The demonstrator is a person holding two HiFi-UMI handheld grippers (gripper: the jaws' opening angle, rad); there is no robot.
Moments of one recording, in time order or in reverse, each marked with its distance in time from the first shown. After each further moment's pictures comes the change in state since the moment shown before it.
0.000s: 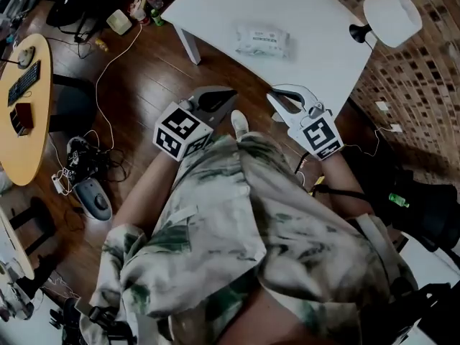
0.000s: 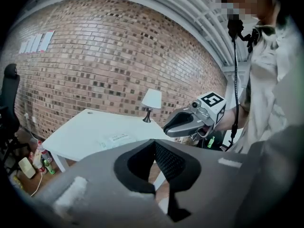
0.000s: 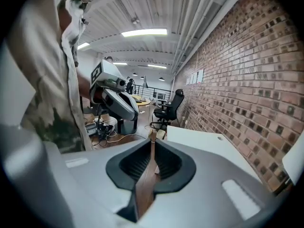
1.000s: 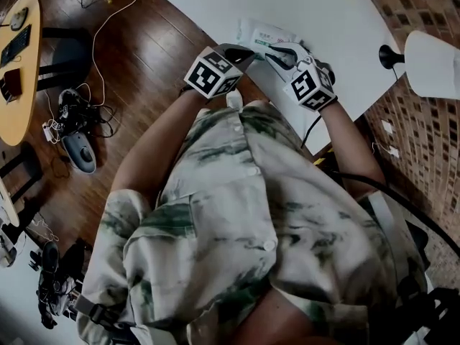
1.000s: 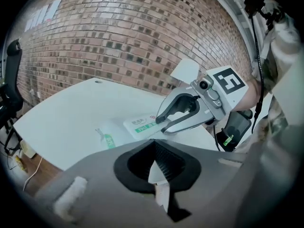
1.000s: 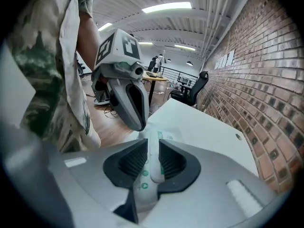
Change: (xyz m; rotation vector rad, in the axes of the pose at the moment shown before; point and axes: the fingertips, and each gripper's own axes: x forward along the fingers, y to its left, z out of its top) left arm 0.185 0.146 -0.069 -0.184 0.241 0.117; right arm 0.135 -0.132 -0.135 -0.227 0.233 0.277
